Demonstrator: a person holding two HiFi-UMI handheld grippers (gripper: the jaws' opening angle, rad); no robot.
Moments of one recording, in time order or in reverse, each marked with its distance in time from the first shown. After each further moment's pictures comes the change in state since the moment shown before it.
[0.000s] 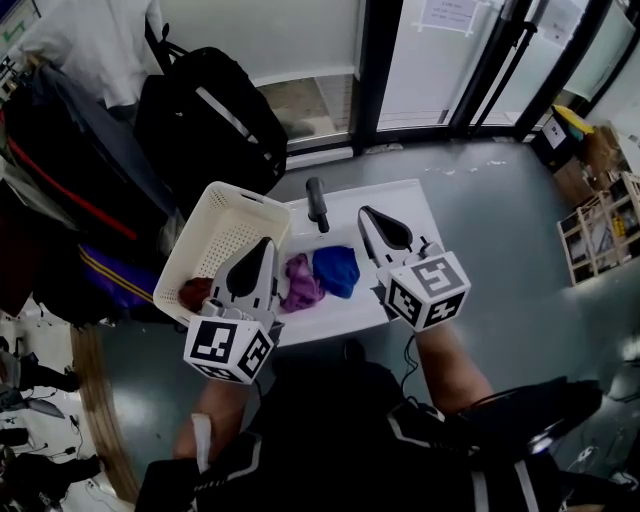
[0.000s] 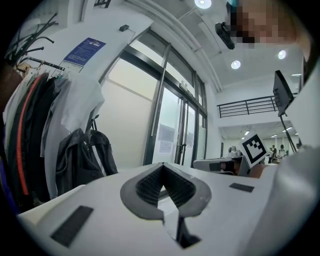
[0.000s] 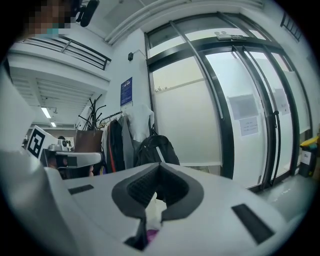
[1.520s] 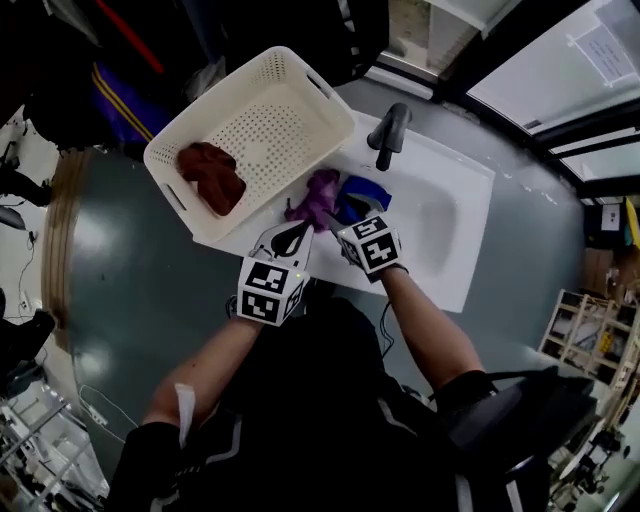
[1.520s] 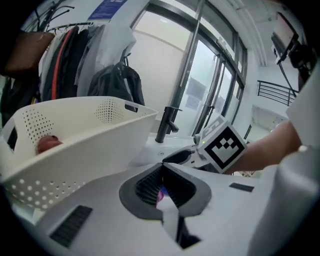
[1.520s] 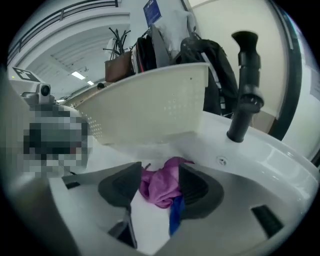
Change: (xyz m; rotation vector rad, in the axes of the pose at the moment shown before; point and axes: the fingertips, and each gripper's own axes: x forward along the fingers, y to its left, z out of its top) left arm -0.019 0.009 -0.265 -0.226 0.477 0.291; right arm 0.090 0.061 -0.329 -0.203 0.729 0.477
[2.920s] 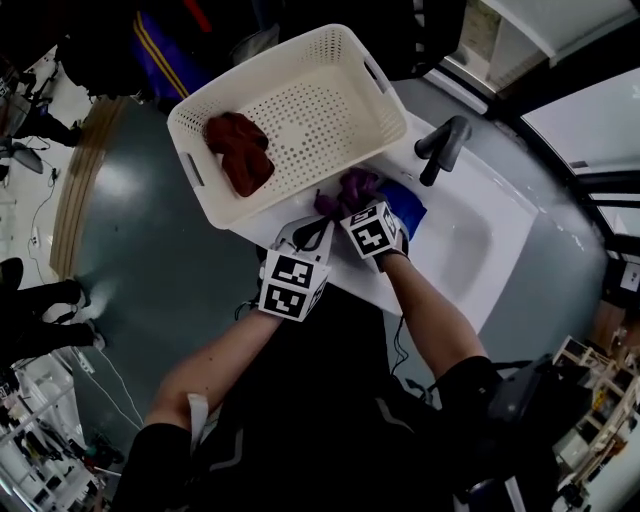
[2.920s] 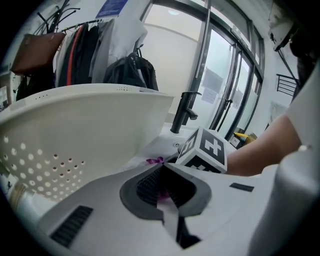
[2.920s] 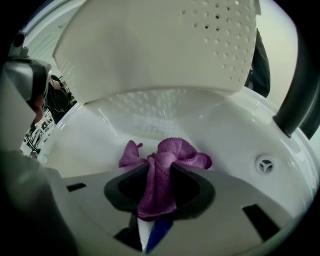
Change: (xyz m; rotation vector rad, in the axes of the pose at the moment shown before) left arm 0.027 0.029 -0.035 -0.067 0.064 0.176; right arm 0.100 -0.008 -0.047 -0.212 0.208 0.032
